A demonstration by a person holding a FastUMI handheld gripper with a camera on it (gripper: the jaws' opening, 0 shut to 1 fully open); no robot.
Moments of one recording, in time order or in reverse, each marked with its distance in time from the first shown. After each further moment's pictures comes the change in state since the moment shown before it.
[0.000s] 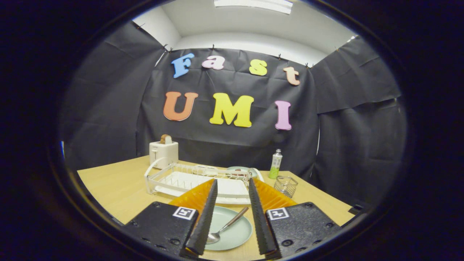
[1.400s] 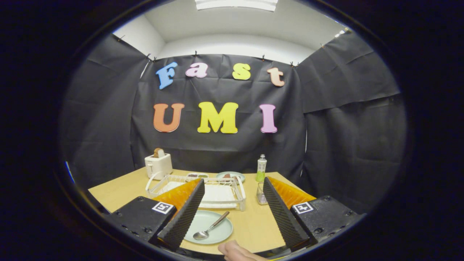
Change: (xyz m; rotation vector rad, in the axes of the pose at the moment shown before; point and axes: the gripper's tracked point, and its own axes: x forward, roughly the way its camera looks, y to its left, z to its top) arm -0.055 -0.063 0.070 0.075 0.014 -0.044
